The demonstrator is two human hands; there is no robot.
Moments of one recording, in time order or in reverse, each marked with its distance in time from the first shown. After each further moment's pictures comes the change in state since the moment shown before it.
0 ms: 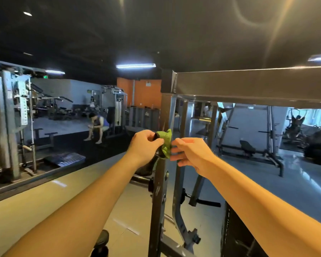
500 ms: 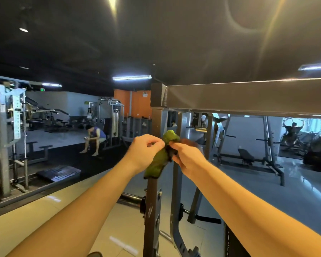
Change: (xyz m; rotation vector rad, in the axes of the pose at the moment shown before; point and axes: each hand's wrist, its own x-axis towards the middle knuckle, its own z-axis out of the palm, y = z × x) left_hand 0.046 0.015 0.017 0.037 -0.050 0.168; right_hand 0.050 -0.014 -0.006 0.493 0.112 0.067
